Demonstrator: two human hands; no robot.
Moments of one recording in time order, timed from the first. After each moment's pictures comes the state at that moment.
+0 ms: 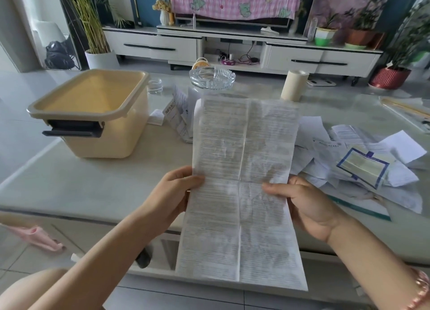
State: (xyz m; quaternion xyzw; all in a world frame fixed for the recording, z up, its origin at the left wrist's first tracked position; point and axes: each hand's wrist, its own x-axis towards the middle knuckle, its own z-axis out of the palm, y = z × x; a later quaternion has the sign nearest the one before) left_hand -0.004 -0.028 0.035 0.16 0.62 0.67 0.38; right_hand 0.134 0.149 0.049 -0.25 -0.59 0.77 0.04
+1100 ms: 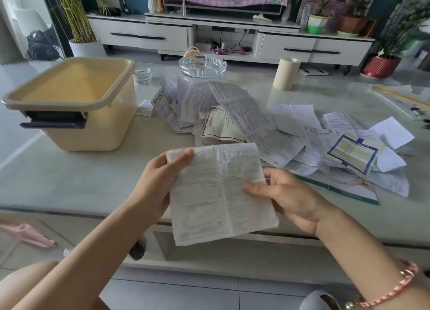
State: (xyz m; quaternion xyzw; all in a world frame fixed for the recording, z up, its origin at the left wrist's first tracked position) left_hand 0.001 -0.024 0.037 0.12 0.59 0.73 0.33; right_hand 0.135 0.146 0.036 -0.21 -0.66 0.72 0.00
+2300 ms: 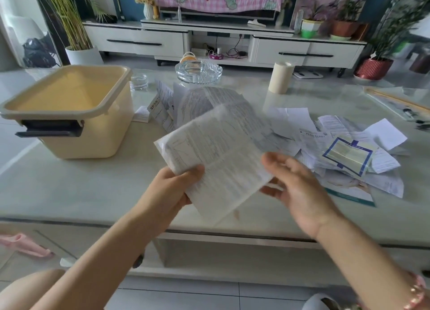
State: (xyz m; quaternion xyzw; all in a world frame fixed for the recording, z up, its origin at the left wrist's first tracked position) left_hand 0.015 -0.016 0.040 0.17 0.57 0.73 0.35; right_hand 0.139 0.140 0.048 -0.28 -0.60 0.73 0.20
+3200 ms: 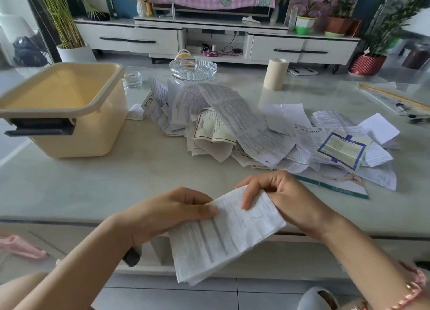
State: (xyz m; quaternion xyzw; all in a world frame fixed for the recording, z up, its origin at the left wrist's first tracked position) left_hand 0.016 -0.031 0.038 0.32 0.64 0.45 0.53; right_hand 0.153 0.136 0.050 -0.11 -0.77 0.62 0.05
